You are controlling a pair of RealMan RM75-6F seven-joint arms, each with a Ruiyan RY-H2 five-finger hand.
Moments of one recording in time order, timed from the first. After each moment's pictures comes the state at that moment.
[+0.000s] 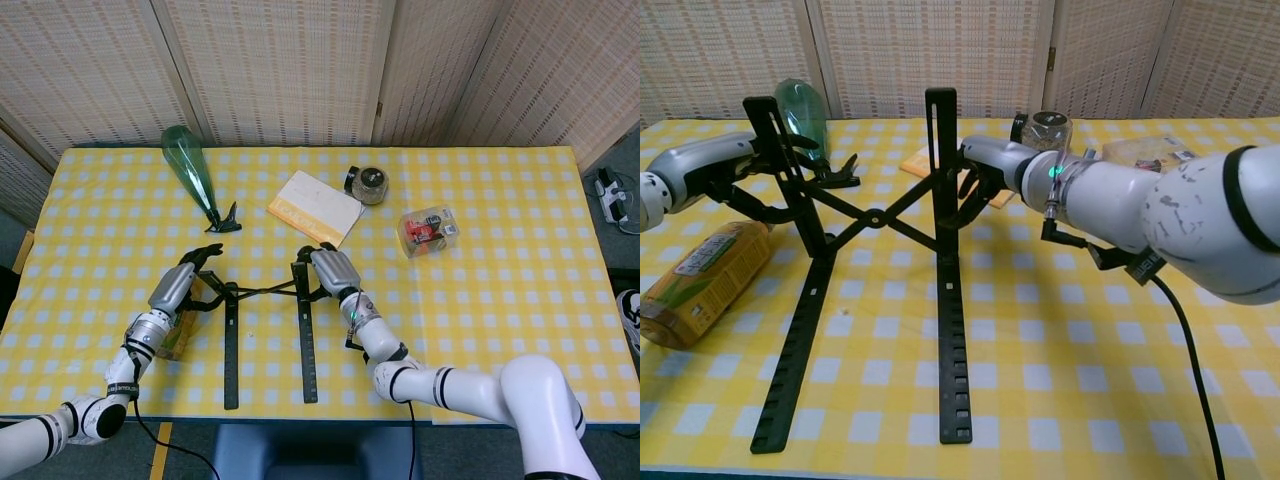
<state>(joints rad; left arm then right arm) -0.64 -1.49 -0.22 -1.36 1.20 0.88 -0.33 1.07 -1.83 0.30 -1.21 -0.69 0.79 -0.21</state>
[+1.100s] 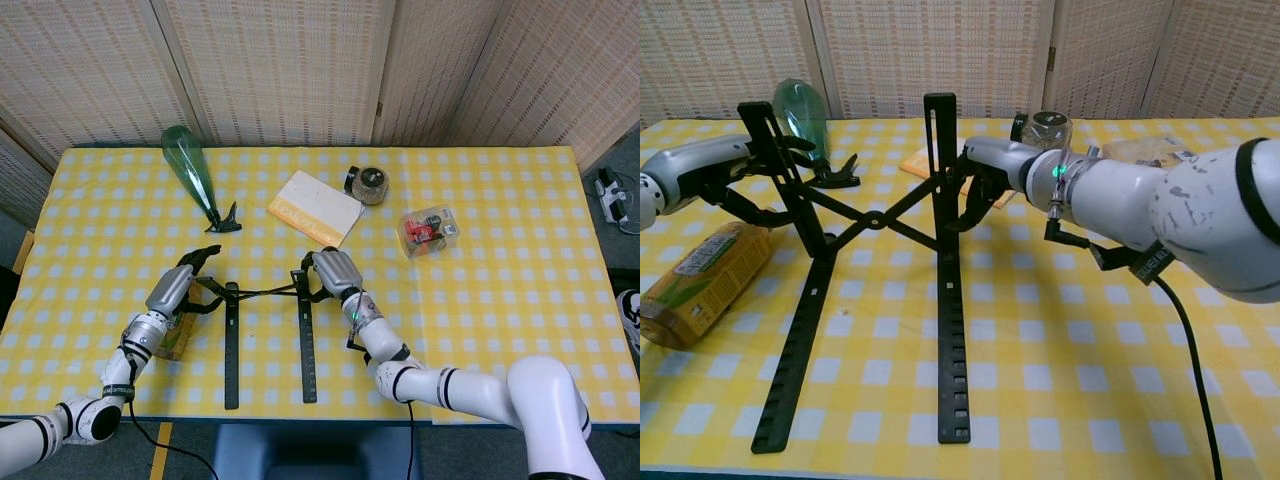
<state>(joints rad) -0.64 -1.46 -0.20 -1.37 1.23 0.87 -0.33 1.05 -1.80 0.32 -1.25 -0.67 0.78 -0.28</state>
